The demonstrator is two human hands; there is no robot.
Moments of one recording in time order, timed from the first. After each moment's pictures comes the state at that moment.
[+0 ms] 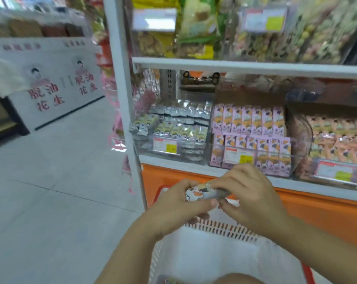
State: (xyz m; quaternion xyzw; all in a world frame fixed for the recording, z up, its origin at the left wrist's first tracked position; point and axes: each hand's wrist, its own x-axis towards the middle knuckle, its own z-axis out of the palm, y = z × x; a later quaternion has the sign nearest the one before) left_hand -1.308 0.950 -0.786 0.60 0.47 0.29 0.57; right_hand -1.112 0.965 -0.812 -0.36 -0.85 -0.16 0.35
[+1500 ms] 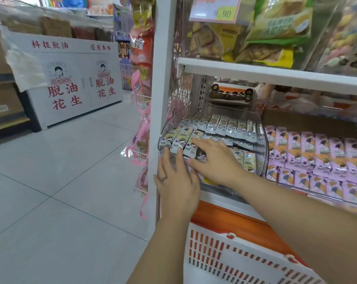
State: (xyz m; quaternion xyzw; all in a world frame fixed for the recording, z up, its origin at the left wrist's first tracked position) left_hand -1.351 1.121 -0.853 0.60 0.69 0.39 0.11; right_hand -1.251 1.163 -0.792 -0.56 -0.81 0.05 0.17
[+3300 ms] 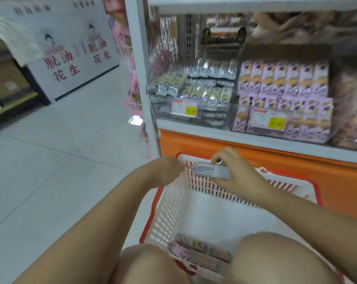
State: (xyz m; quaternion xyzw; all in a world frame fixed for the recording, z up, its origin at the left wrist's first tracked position) left_hand -1.364 0.985 -0.824 0.69 0.61 0.01 0.38; right_hand -1.159 0.984 -0.872 -0.49 -0.81 0.22 0.23
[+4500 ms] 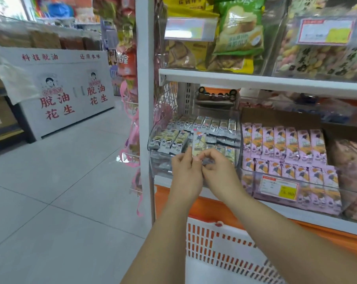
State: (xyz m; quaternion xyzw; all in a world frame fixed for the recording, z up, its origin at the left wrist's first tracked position) left_hand -1.321 1.088 -0.802 0.56 0.52 0.50 0.40; right_hand -1.231 1.088 -0.797 -0.53 -0.61 0.35 0.47
